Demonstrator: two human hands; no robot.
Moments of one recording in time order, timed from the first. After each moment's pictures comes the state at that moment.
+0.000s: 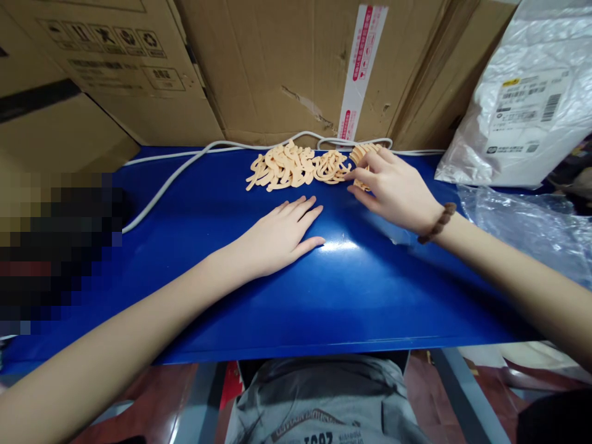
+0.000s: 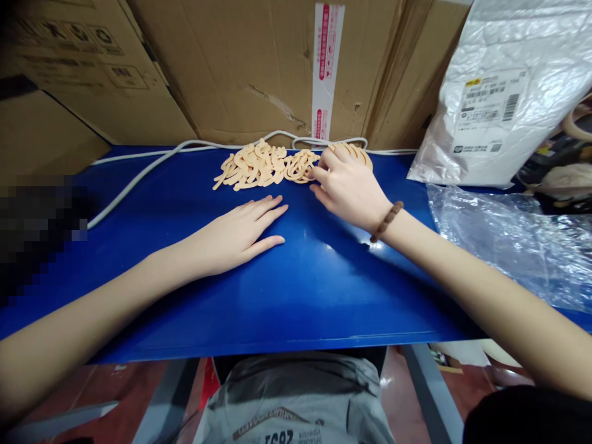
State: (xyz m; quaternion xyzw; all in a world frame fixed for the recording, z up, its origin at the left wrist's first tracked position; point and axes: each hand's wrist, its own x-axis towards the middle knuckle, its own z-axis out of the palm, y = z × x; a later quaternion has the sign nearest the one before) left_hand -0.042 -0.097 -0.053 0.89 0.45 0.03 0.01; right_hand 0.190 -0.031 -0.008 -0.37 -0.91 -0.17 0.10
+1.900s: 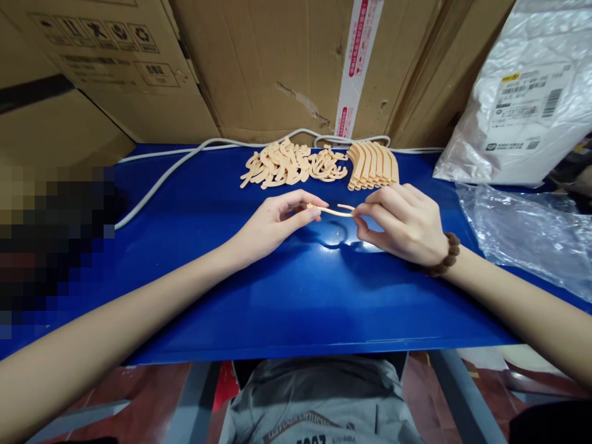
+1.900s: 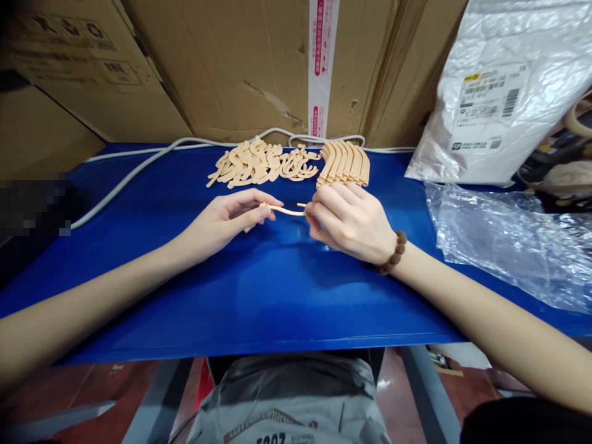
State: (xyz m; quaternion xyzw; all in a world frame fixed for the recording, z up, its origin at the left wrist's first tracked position) left_hand -0.037 -0.092 -0.051 0.71 0.40 0.38 0.43; right_hand 0.209 -0.073 -0.032 -0.17 -0.88 -0.33 0.29
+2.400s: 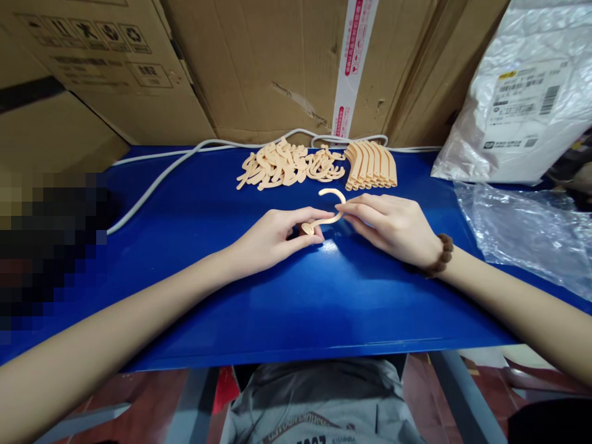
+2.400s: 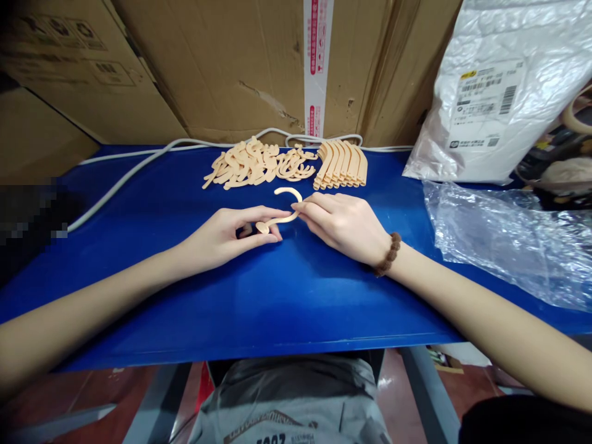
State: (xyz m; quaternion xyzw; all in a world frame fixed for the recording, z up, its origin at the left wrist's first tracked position) left_hand -0.040 -0.096 -0.056 0.81 0.36 0.28 0.36; right_hand 0.212 -0.071 -0.040 -0.24 -0.93 -0.15 0.22
